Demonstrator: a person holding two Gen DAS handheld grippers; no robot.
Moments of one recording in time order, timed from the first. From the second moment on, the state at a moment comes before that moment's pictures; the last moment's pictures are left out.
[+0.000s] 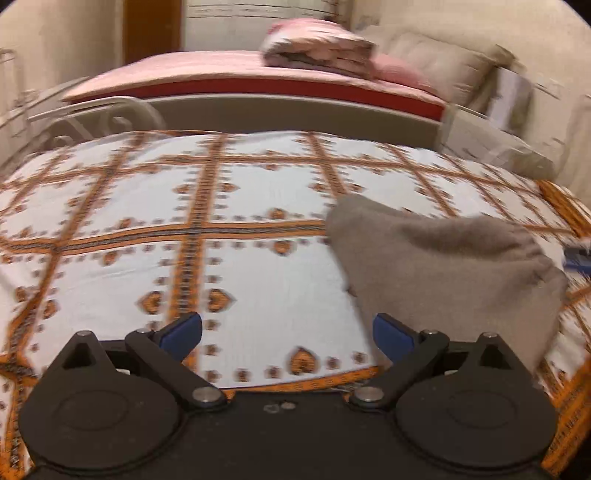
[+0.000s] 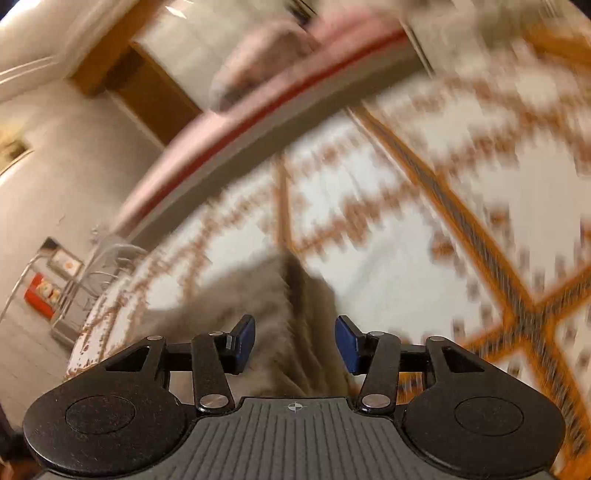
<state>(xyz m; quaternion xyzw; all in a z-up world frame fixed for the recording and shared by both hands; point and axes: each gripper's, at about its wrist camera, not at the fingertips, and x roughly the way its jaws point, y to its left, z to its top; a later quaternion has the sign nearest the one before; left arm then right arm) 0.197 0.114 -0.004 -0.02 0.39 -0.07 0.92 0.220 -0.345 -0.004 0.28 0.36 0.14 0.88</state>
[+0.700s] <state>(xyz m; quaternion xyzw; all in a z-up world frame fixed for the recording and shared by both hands) 0.206 0.051 -0.028 0.06 0.43 -0.13 0.89 0.202 -0.327 -0.016 0.21 0.39 0.18 0.88</state>
